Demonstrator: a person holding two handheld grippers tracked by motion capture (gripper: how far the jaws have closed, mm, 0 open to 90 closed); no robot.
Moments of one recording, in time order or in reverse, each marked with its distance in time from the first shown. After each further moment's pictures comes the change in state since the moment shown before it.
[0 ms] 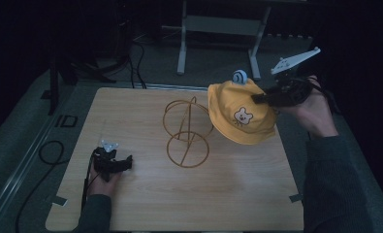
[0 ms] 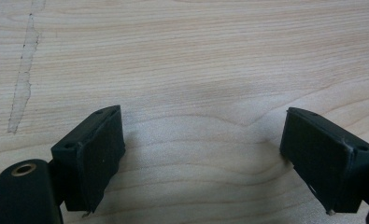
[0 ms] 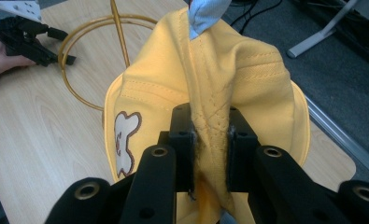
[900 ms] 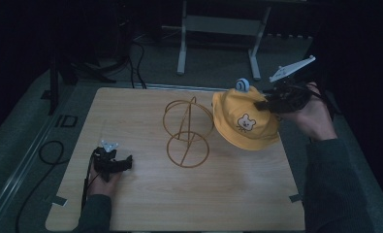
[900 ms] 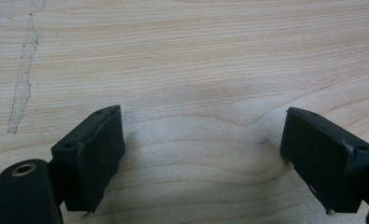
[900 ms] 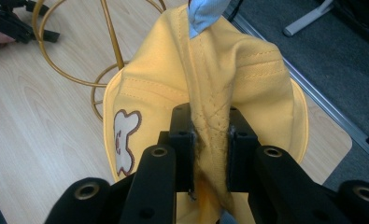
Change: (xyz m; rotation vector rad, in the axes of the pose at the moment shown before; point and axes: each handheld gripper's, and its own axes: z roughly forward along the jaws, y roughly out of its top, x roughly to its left) left arm 0.000 0.000 0.000 0.000 0.000 -0.001; right arm -0.003 -0.017 0.010 0.074 -0.030 0.016
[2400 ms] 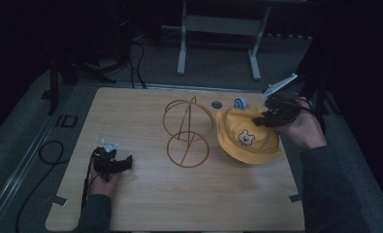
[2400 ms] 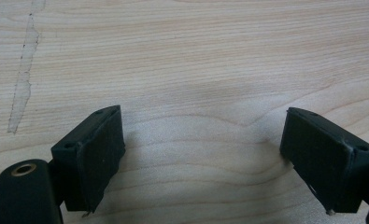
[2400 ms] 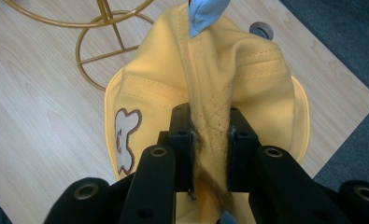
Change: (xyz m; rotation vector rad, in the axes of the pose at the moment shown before) left arm 0.000 0.000 0.000 0.000 0.000 0.000; right arm 0.006 -0.026 0.037 0.152 -0.014 0.019
